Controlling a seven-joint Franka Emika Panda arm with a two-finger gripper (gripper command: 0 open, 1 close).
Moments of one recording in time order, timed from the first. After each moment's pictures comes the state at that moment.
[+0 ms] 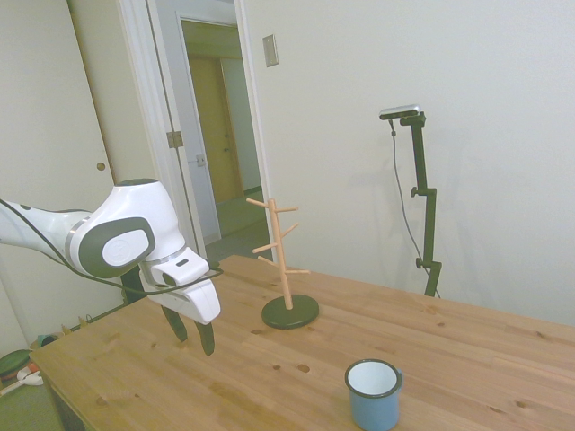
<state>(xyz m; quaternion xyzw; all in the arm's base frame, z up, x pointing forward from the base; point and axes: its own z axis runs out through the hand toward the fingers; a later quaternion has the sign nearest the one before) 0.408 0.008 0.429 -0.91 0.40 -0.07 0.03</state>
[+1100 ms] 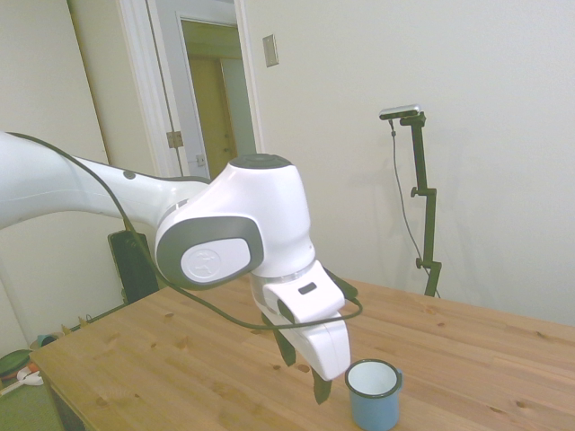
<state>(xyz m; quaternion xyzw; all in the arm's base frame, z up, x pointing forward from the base) 0.401 -0.286 0.459 -0.82 0.56 -0.06 0.07</state>
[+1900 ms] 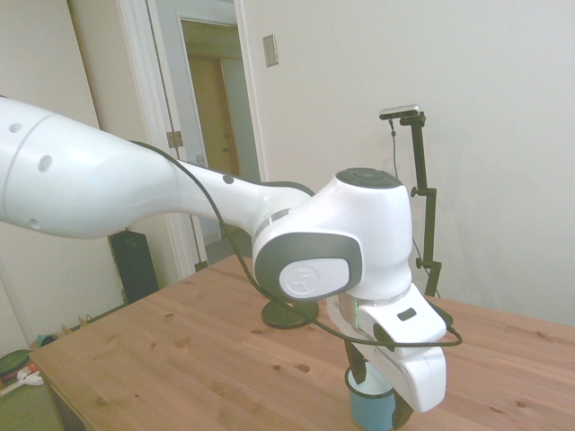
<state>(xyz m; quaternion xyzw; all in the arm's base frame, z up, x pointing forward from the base) 0.450 -0.380 0.428 -0.80 0.60 -0.04 0.07</state>
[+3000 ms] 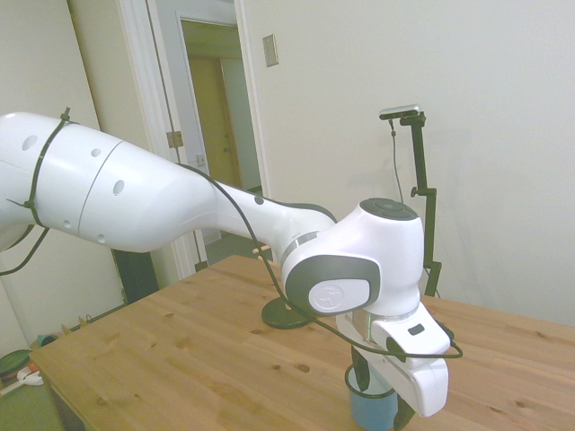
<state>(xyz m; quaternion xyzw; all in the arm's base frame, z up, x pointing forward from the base) 0.487 -0.367 0.387 -0.81 0.59 -0.01 0.08</state>
